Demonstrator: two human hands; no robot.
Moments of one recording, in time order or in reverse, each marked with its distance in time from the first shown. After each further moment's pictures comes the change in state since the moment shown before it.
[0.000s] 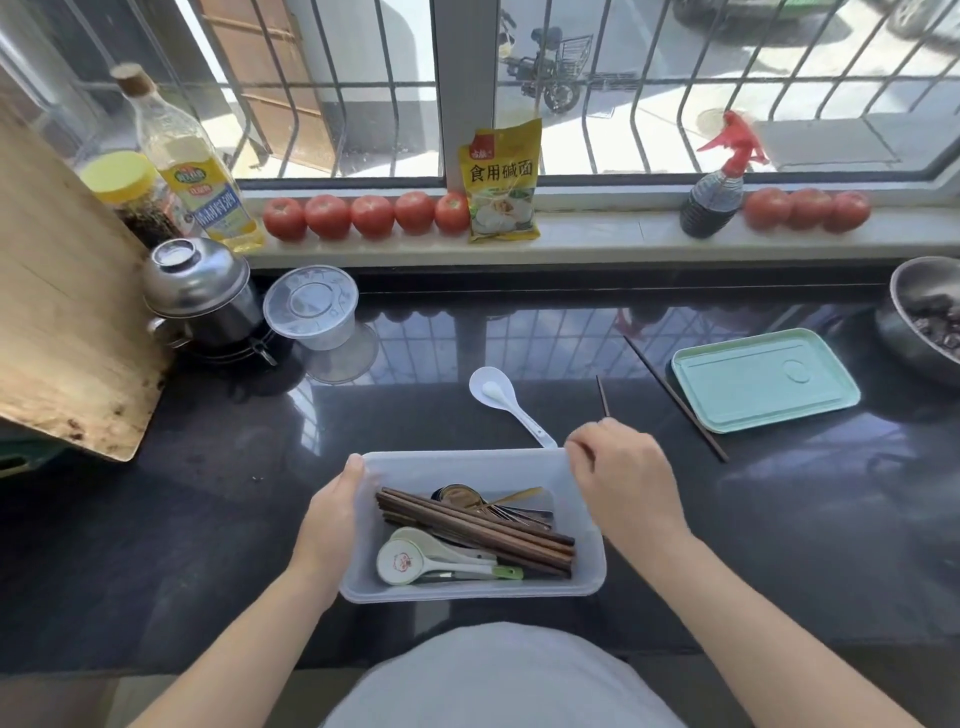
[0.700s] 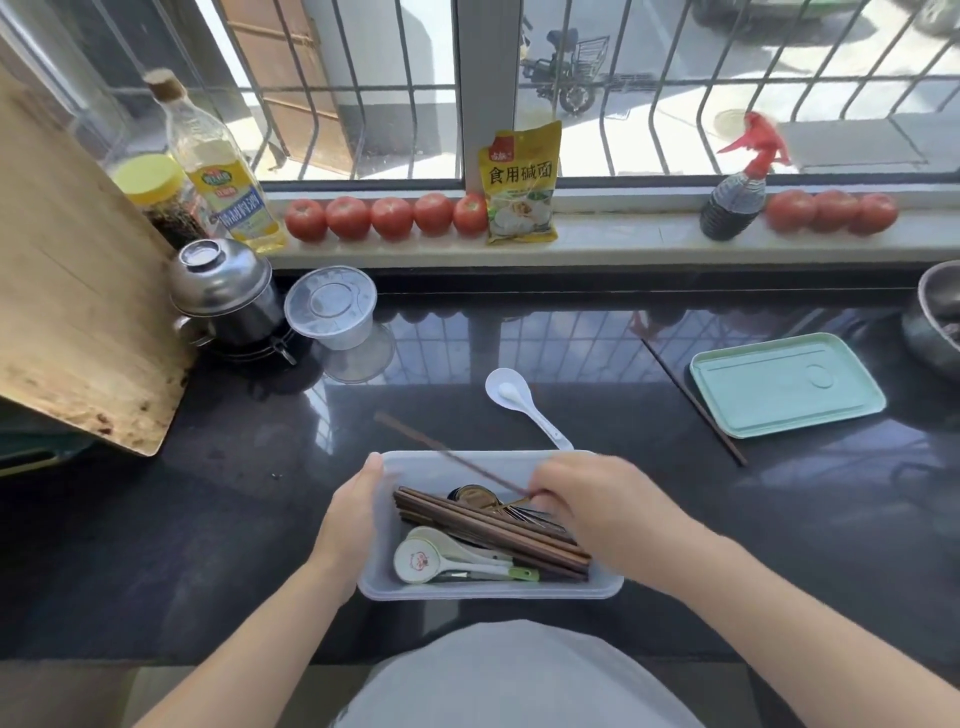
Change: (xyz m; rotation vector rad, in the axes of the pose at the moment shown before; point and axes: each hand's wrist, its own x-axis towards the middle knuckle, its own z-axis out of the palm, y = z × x) left_hand -0.005 0.006 0.000 0.025 0.024 -0.056; right_hand -0.001 -0.038 -0.032 0.160 -0.392 -0.354
